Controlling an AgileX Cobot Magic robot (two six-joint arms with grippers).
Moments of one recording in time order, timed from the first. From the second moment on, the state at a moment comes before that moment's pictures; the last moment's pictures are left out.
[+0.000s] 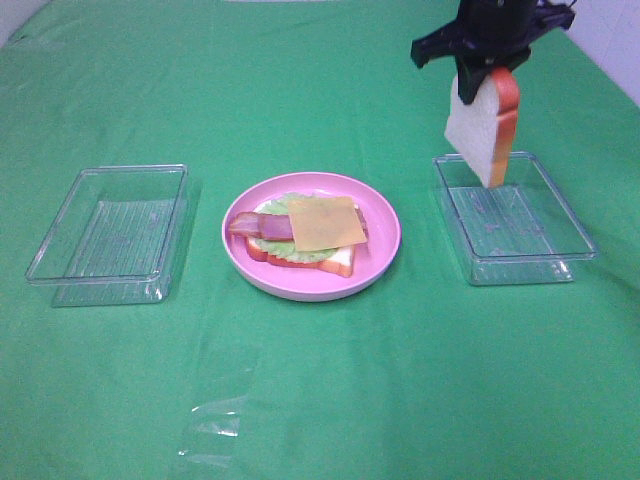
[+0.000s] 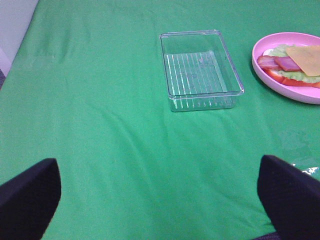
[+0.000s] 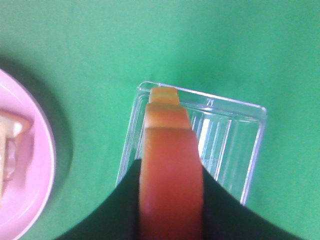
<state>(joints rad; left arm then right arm) -0.08 -0.01 -0.52 0.00 1.08 -0.04 0.28 2.17 -2.10 -0.16 1.22 -0.01</state>
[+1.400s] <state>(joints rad) -0.08 -0.01 -0.52 0.00 1.08 -0.04 0.42 2.35 -2.11 0.50 1.16 -0.14</state>
